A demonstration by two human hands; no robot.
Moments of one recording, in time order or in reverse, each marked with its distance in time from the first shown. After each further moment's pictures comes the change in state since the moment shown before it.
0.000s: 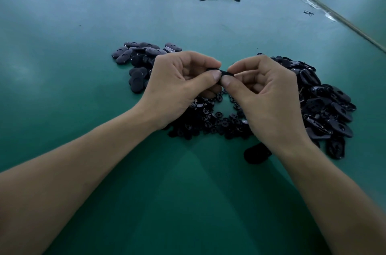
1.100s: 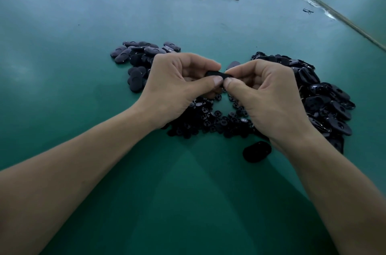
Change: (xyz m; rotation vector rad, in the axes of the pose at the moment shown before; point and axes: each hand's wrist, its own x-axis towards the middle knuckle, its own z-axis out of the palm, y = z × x) left_hand 0.000 0.001 0.000 0.024 -0.010 -0.031; right_hand 0.008 0.007 -0.003 0.041 -0.065 0.098
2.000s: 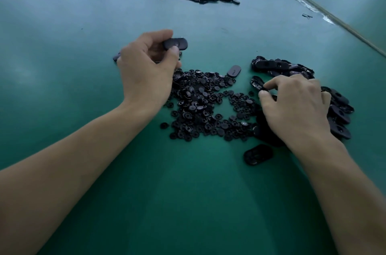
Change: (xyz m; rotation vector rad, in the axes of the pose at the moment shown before) left_hand 0.019 -0.003 -0.026 0.309 0.530 0.089; right_hand 0.002 0.012 -0.030 -1.076 0.115 0.146
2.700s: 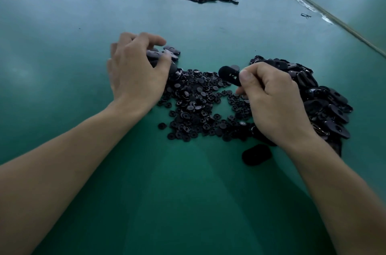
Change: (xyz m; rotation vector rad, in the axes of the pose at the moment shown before) left_hand 0.010 -0.008 -0.010 0.612 0.005 0.131; right_hand -0.006 -0.024 -0.003 0.748 -0.025 -0.210
